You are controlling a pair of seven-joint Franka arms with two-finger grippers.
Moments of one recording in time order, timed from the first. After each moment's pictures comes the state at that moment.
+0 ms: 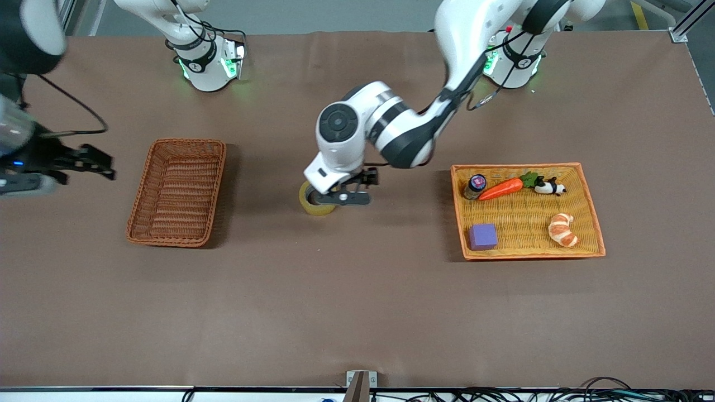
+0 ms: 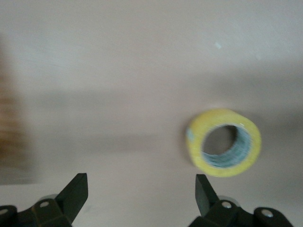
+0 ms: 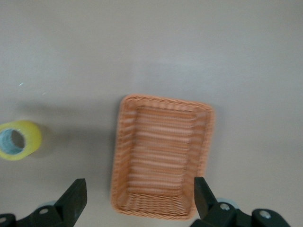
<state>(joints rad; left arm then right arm) -0.70 0.71 -0.13 -1.15 0.05 1.80 -0.78 0.02 0.06 0.06 -1.66 0.00 1.69 -0.02</state>
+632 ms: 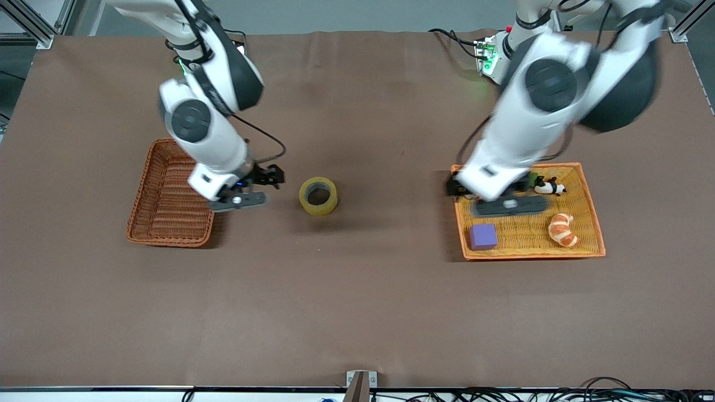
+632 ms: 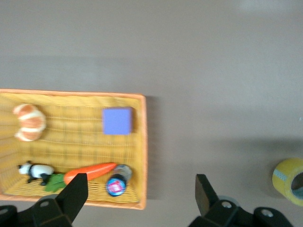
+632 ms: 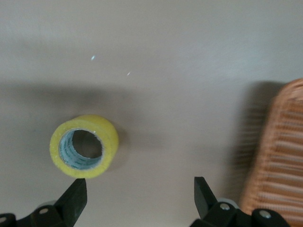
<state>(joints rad) -0.30 0.24 -0.14 -1.50 0.09 1.80 -0.52 0.28 0.28 0.23 -1.92 0.00 2.13 0.39</state>
